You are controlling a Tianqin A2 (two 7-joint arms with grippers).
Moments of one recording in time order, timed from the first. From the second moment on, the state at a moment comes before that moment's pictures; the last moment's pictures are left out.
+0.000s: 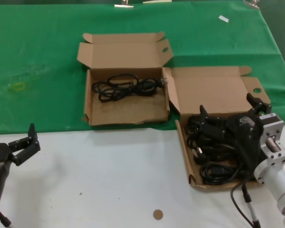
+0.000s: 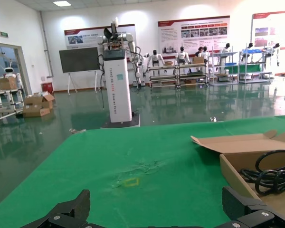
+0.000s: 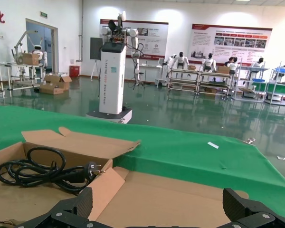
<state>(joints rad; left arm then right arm) 0.00 -0.30 1.60 -1.60 -1.80 0.00 0.00 0.05 0.29 -1.62 1.55 1.78 -0.03 -0.02</state>
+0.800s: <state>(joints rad) 0.00 -0.30 1.60 -1.60 -1.80 0.00 0.00 0.05 0.29 -1.62 1.55 1.78 -0.03 -0.02</state>
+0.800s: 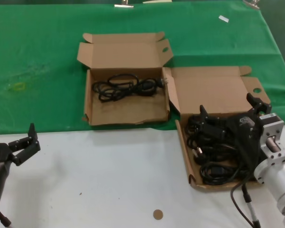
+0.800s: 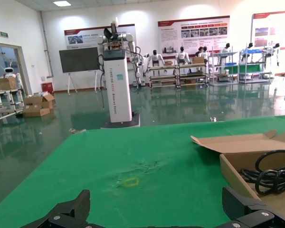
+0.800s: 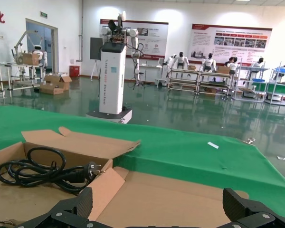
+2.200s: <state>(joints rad) 0.00 -0.30 1.60 -1.60 -1.80 0.00 0.00 0.05 0.29 -1.62 1.55 1.78 -0.03 -0.02</state>
